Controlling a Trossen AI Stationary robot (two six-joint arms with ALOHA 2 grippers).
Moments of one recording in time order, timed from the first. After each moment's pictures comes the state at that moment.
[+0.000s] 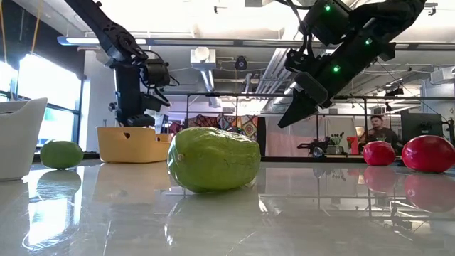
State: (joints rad) left arm 0.76 1.58 0.93 -0.60 -0.39 0.07; right arm -0.04 1.44 0.67 0.02 0.33 0.15
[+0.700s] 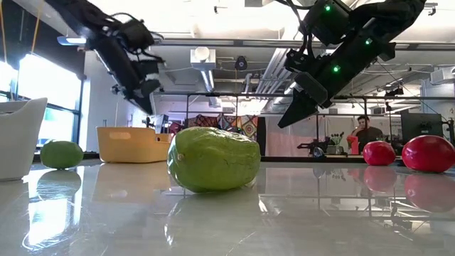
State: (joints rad) left arm 0.71 1.24 0.76 -0.30 -0.24 0.06; right arm -0.04 1.44 0.67 0.02 0.33 0.15
